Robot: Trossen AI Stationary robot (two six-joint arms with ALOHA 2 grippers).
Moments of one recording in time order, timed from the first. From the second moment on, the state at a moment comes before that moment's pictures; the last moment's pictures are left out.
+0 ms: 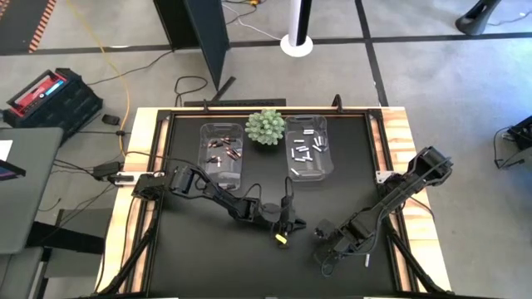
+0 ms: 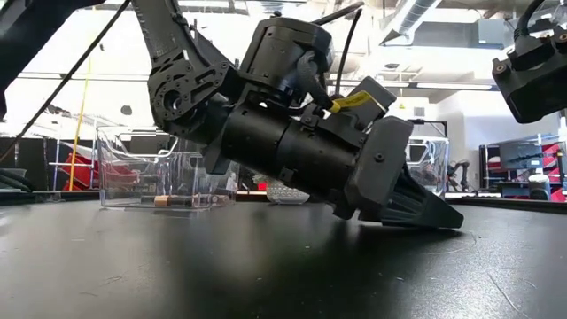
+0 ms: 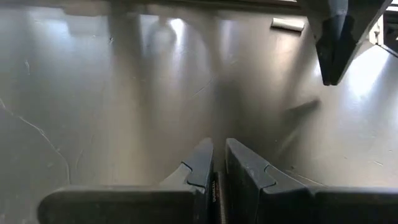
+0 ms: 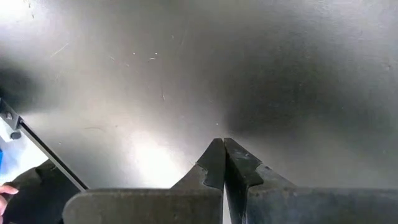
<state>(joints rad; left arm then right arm) -0.22 2.36 1.28 0.78 -0.13 -0.12 0.70 1.66 0.89 -0.40 0.00 1.57</state>
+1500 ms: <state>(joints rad) -0.12 1.66 0.97 0.28 -0.25 -0.07 0.71 1.66 0.89 -0.41 0.07 1.57</state>
